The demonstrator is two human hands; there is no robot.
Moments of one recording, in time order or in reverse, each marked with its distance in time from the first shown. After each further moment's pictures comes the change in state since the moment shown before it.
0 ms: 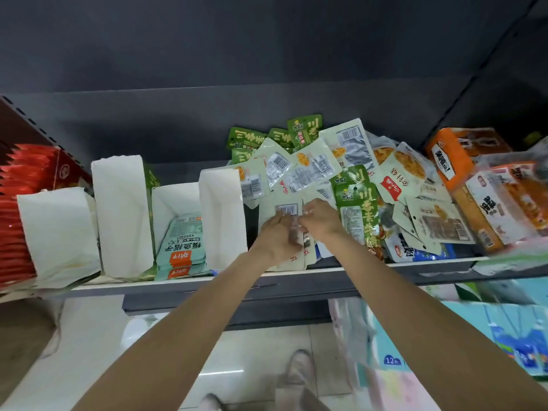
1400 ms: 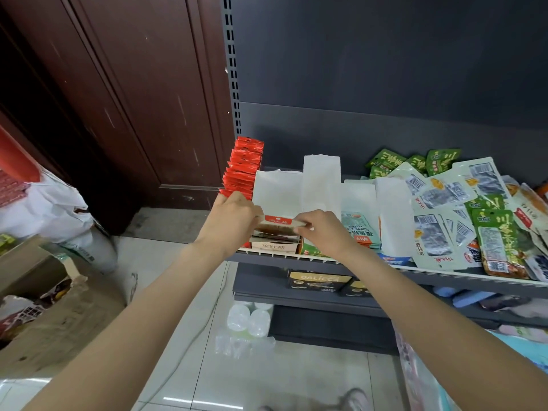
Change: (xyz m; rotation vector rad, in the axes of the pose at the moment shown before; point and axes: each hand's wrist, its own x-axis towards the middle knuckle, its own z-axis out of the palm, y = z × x) left_hand -0.253 -0.274 -0.218 0.659 0.555 0.140; right_hand -0.166 -0.196 0.238 -0.427 -0.160 -0.624
